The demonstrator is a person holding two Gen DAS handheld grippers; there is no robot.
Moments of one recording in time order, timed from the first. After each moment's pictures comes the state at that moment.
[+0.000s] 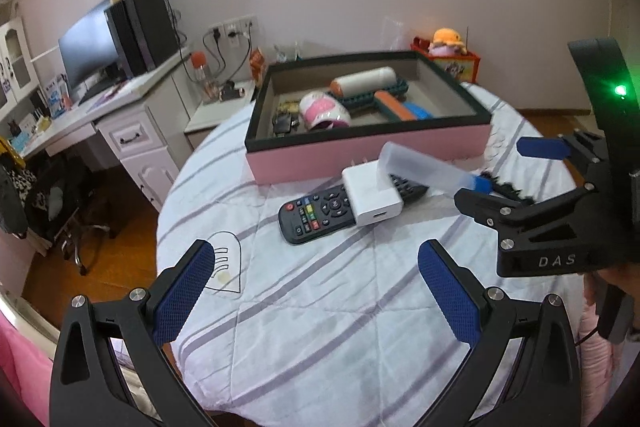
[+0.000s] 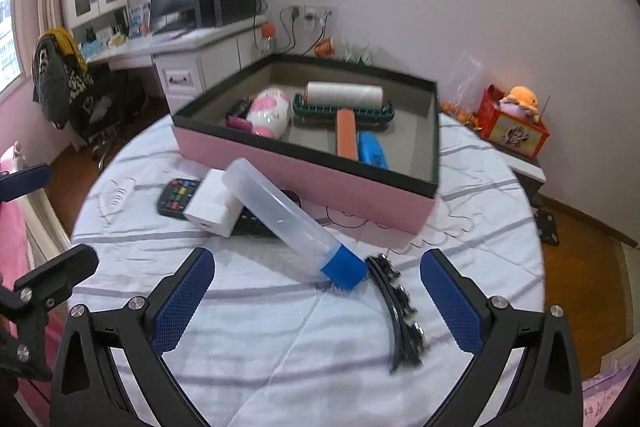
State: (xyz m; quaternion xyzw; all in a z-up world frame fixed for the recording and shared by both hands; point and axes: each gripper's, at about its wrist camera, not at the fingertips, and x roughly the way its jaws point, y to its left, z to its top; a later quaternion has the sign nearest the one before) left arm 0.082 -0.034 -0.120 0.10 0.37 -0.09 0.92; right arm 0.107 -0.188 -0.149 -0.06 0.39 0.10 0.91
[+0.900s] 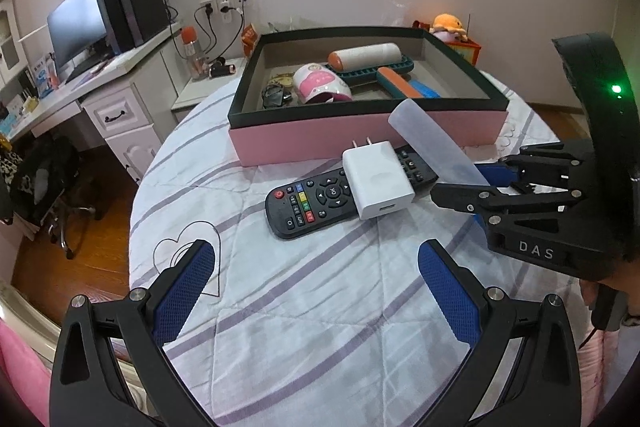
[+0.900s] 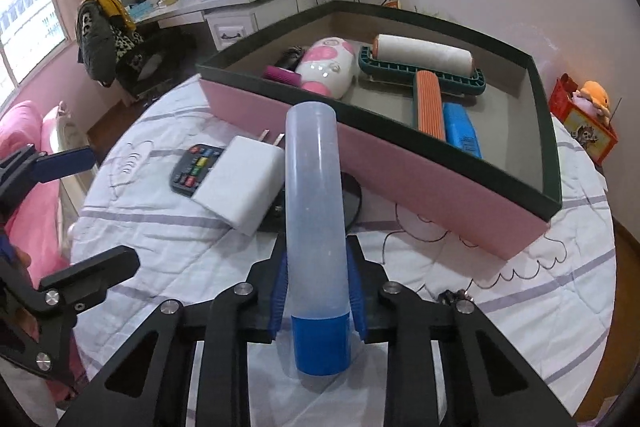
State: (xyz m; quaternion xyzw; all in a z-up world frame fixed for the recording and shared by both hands) left arm 0.101 -0.033 -0.140 0.08 0.40 -0.10 0.91; right arm 0.136 -0.171 -0.173 -0.06 0.43 0.21 0.87
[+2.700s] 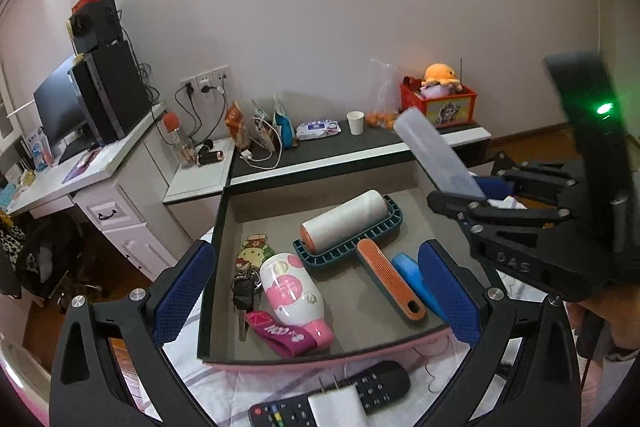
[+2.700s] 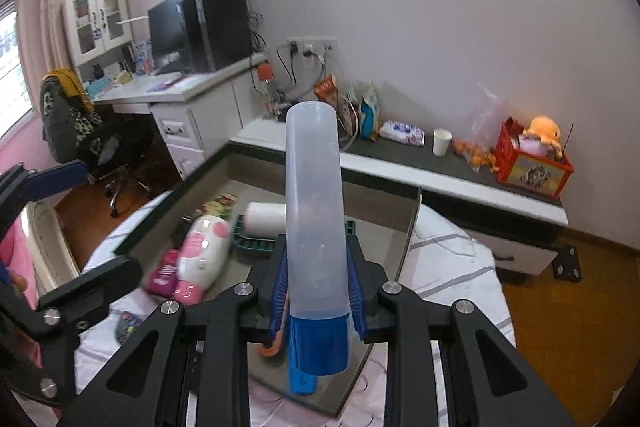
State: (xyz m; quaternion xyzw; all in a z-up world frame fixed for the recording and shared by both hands) left arm 0.226 -0.122 -0.056 0.12 0.31 -0.12 0.93; right arm 0.245 -0.249 -0.097 -0.02 0.35 0.13 0.93
